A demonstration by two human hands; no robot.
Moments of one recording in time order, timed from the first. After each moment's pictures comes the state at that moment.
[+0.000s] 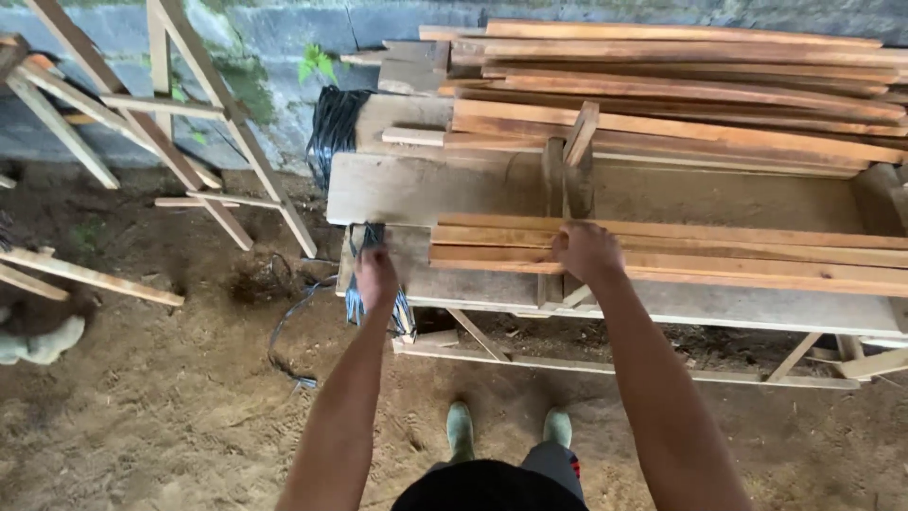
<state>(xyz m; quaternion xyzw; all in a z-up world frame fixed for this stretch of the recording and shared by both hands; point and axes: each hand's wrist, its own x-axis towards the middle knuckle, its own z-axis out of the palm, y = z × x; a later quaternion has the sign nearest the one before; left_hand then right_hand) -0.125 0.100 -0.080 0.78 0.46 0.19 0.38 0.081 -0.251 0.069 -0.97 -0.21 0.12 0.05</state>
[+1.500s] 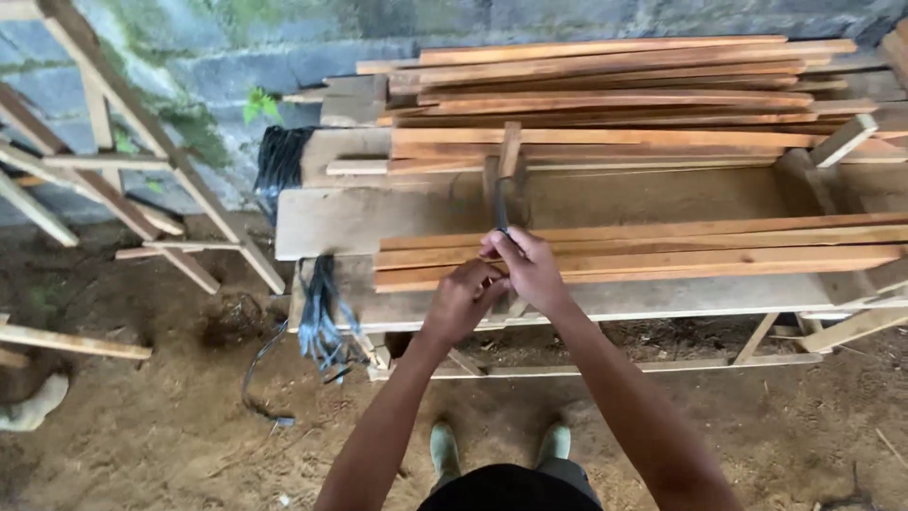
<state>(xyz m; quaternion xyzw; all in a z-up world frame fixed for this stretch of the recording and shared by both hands) -0.077 -0.132 0.144 0.84 -0.10 0.27 0.45 0.003 -0.264 0.185 -0.72 -0.23 0.06 0.65</state>
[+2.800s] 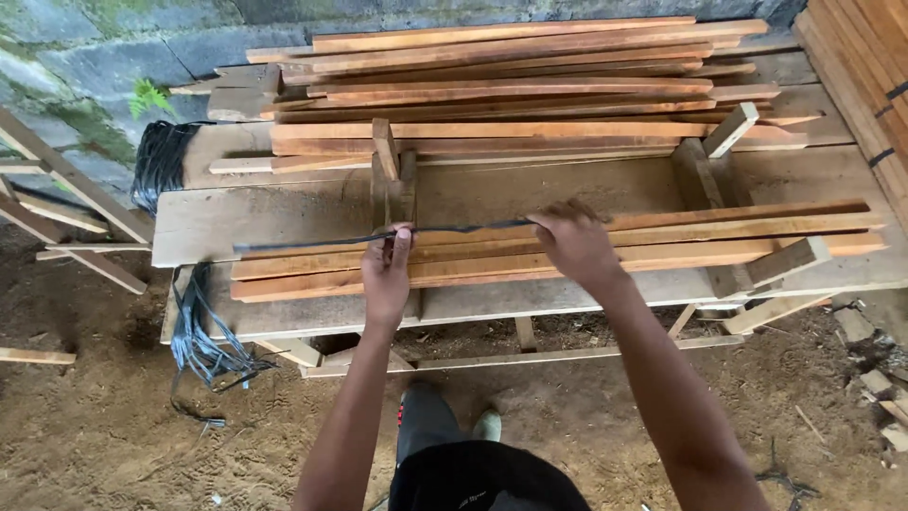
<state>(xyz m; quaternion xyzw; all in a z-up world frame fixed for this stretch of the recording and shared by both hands) 0.028 -0.292 0.148 0.62 0.15 0.31 0.71 0.195 -0.551 0.140 -0.90 -0.39 -0.16 0.11</state>
